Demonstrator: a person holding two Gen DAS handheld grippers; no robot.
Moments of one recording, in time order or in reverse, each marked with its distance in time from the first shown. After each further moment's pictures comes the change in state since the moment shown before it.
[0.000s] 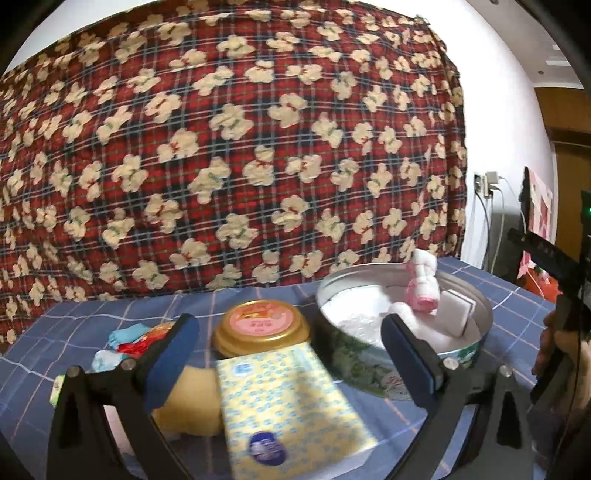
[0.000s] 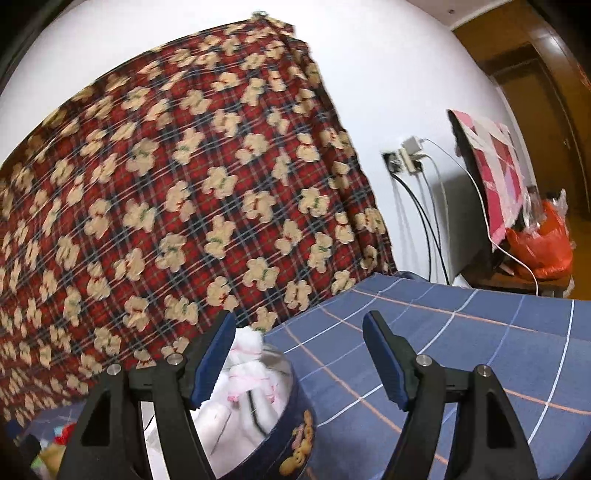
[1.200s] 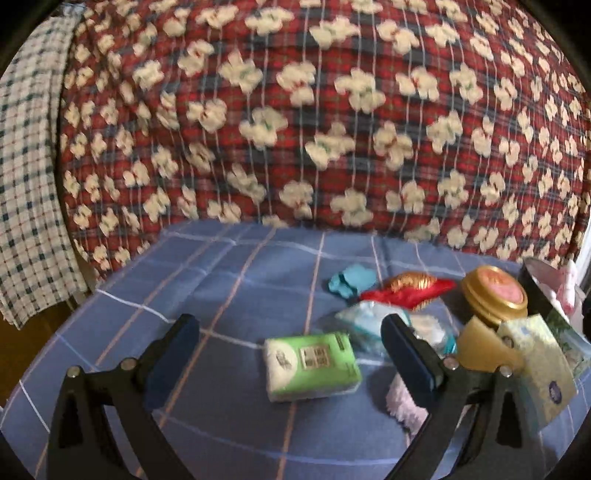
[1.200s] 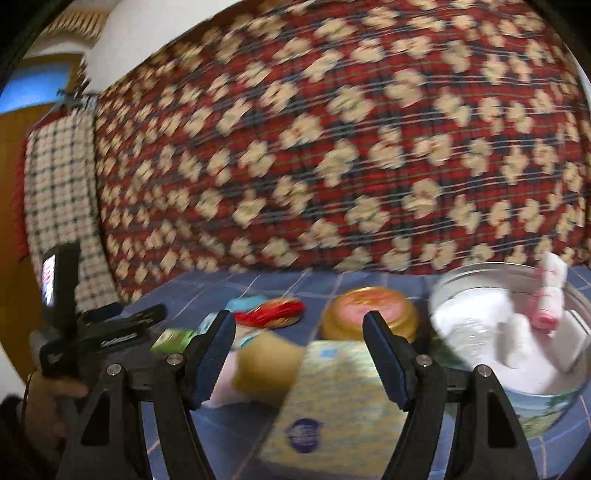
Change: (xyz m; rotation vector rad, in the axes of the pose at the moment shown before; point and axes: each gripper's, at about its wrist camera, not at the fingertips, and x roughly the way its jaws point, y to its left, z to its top) left arm -0.002 0.230 -0.039 -0.225 0.243 0.364; right arm -0.055 0.269 -0.117 -0.377 0.350 0.654
